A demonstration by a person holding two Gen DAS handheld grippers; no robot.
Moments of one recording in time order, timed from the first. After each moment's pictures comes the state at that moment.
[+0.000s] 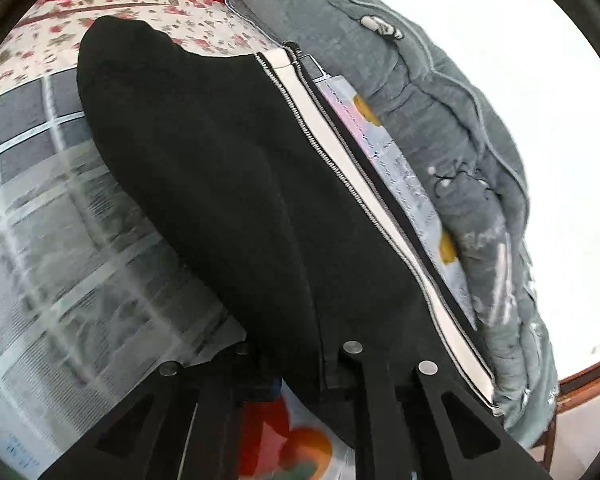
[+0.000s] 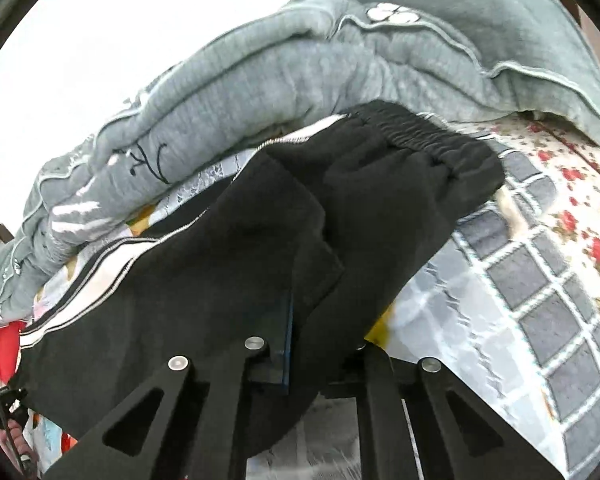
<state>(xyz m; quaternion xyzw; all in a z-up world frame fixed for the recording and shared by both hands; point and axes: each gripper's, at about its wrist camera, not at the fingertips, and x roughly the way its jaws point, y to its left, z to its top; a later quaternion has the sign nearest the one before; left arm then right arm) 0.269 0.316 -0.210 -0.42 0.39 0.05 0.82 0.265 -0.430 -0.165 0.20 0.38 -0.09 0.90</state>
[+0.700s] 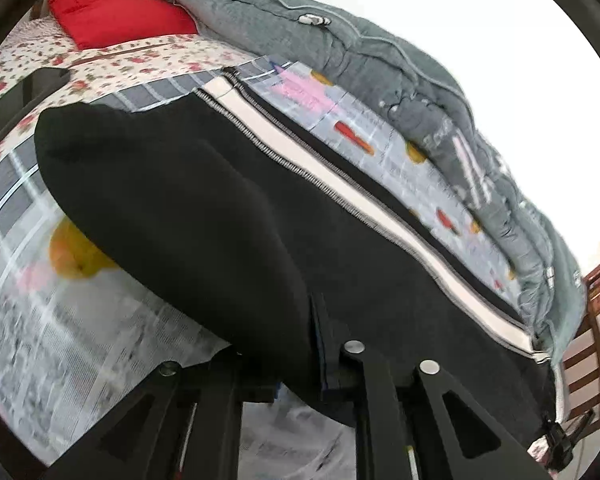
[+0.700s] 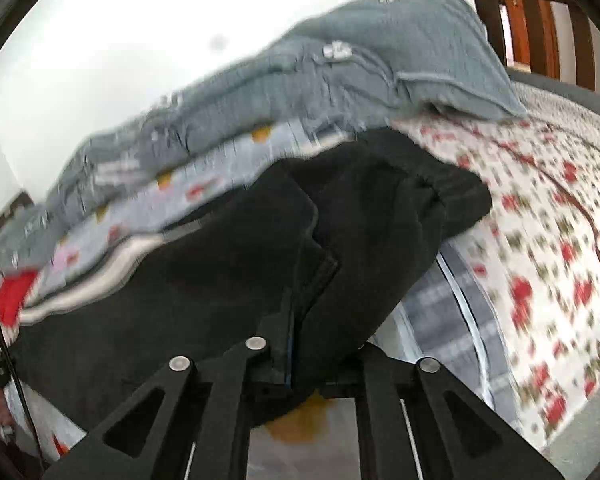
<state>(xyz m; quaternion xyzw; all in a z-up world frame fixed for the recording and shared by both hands) 0.109 0.281 -0.180 -0.28 0.41 0.02 0.87 0.045 -0.451 -0.155 0.16 0.37 -0.08 0.91</state>
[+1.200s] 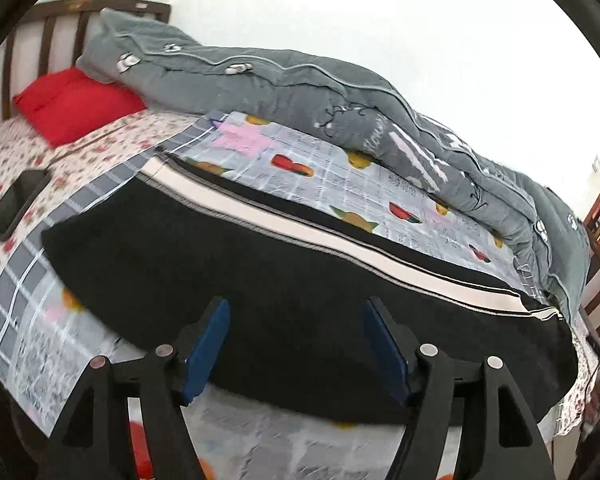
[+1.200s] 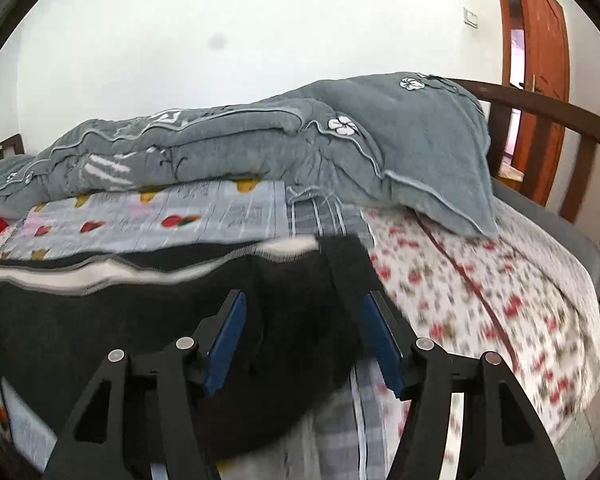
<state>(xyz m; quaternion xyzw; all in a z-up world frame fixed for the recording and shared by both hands) 0.088 0.210 -0.114 -0.16 0.36 -0.01 0.92 0.068 -0.473 -0.088 0.00 0.30 -0.11 0.95</state>
